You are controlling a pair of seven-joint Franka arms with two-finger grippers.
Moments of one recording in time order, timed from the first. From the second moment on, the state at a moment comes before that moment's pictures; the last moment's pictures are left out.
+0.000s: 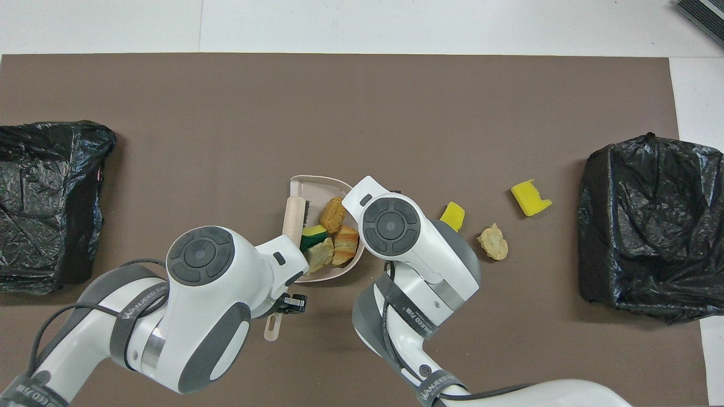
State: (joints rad) left arm -0.51 -0.14 -0.08 -2.24 -0.20 1.93 -0.32; right arm 0.52 0.30 0.07 -1.88 -0.20 2.19 -0.84
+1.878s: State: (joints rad) left arm -0.69 -0.11 -0.13 -2.30 -0.24 2.00 -0.72; right arm 0.43 0.28 0.06 -1.91 -0.20 2.22 -0.98
